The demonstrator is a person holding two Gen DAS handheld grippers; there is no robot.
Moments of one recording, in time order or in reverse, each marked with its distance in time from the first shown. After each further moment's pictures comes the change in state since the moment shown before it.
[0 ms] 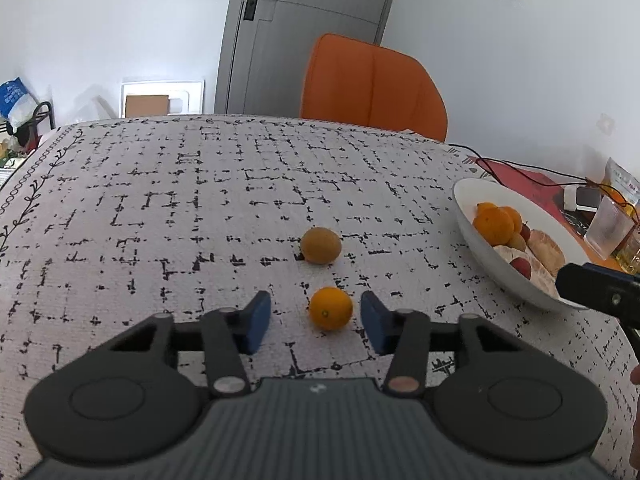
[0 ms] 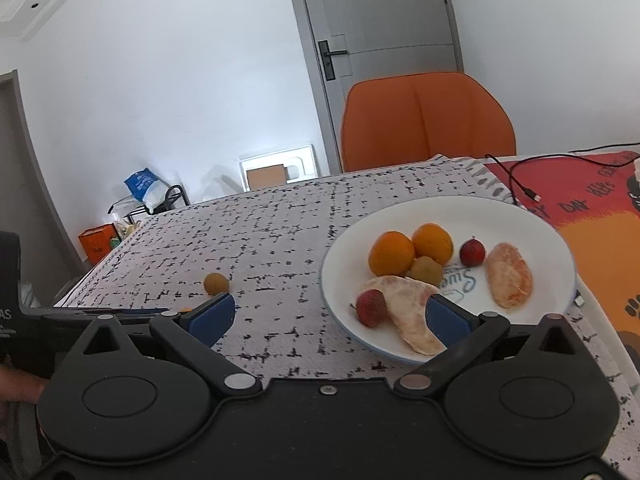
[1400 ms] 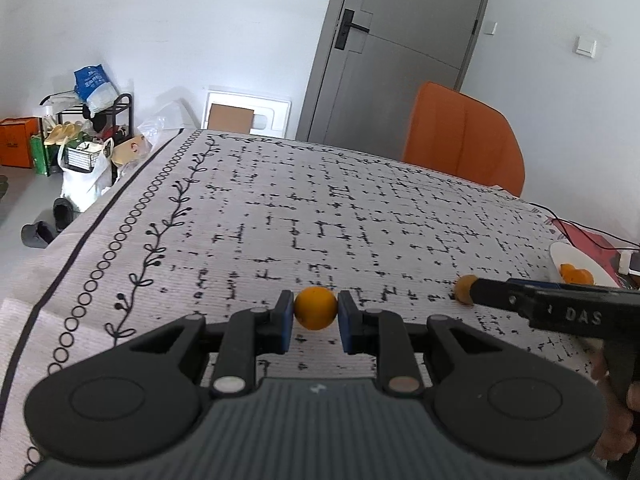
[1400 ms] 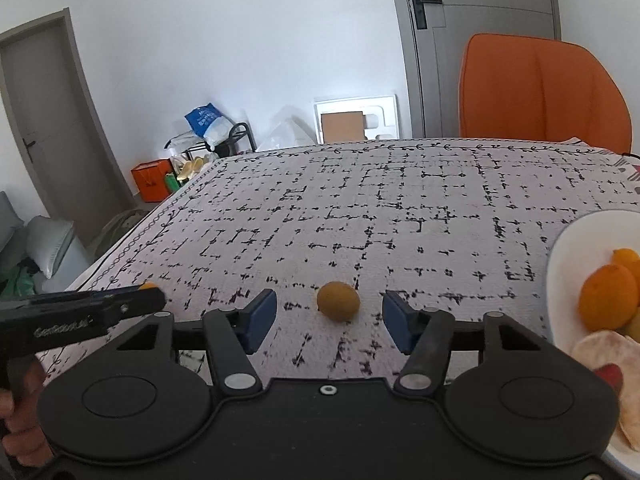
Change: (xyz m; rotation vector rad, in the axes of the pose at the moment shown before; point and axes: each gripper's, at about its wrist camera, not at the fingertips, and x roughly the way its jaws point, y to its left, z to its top) left arm -0.049 0.096 0.003 -0.153 -0.083 0.172; right arm 0.106 0.095 0.021 -0.124 0.176 0.172
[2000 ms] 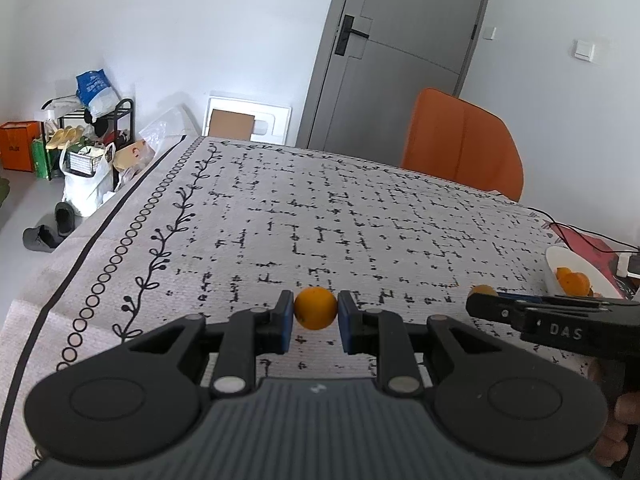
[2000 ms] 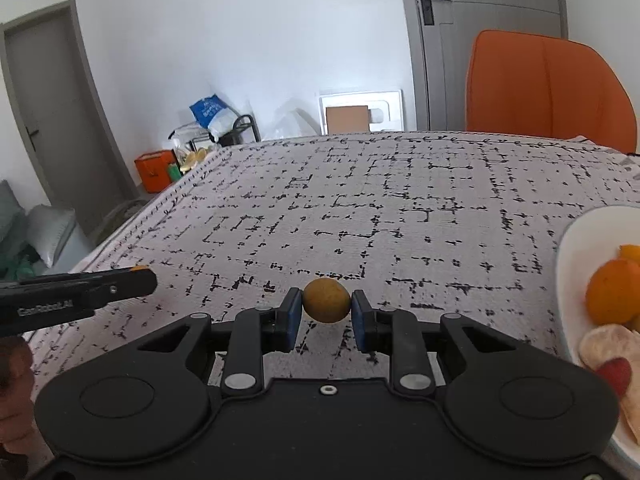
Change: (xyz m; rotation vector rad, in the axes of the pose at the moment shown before) left arm -0.011 -0.004 0.001 0.005 -0.018 -0.006; right arm -0.005 0.000 -0.008 -0.013 0.011 0.015
